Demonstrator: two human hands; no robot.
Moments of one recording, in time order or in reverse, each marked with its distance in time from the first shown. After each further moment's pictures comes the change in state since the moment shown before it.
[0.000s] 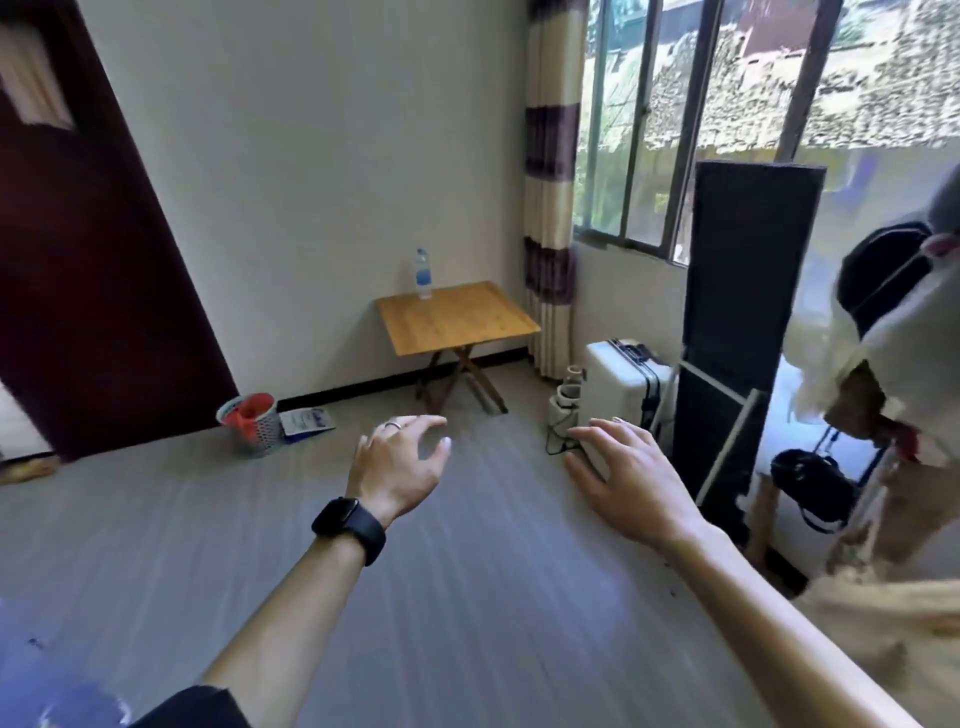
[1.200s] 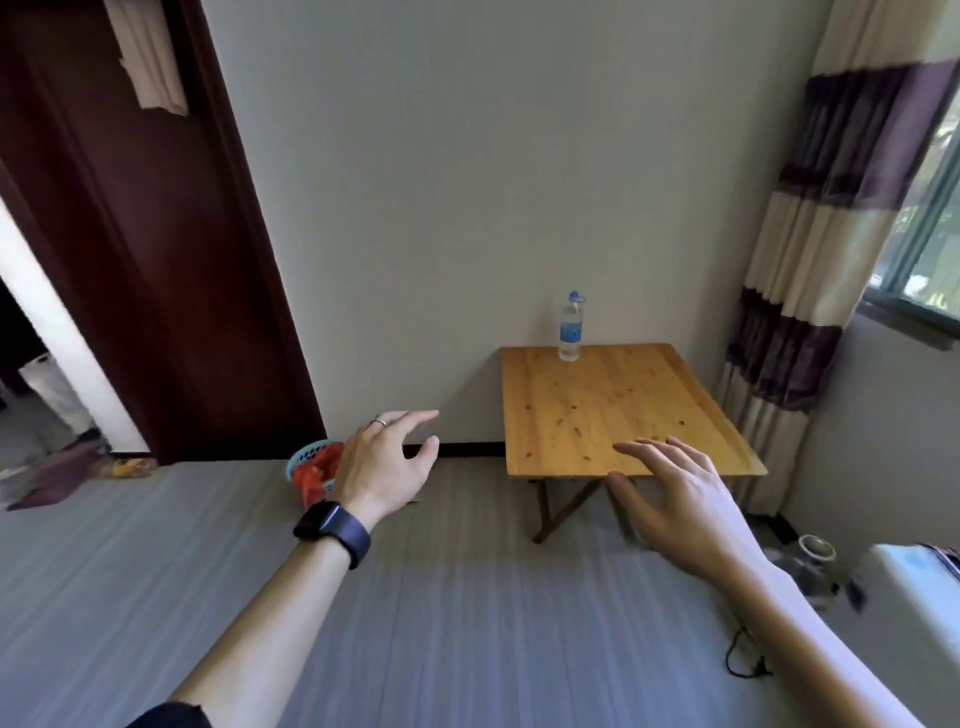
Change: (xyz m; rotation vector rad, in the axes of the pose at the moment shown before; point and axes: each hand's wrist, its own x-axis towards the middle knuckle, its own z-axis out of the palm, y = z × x) left_hand 0.701 -0.350 0.090 0.098 0.221 -0.285; right_hand 0.803 -0.001 0.337 0.138 -0.103 -0.201
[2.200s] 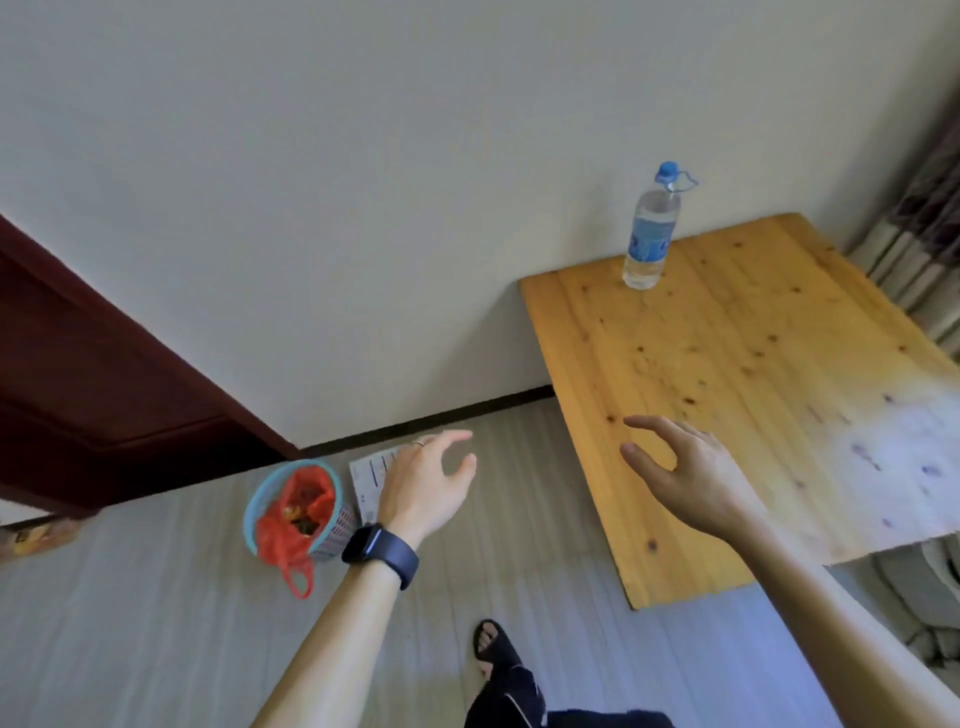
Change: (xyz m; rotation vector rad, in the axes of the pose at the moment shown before) left_hand 0.563 -0.281 0.343 -0.039 -0.551 -0.156; right_hand 0.578 0.079 0.412 0.176 -0.341 0.402
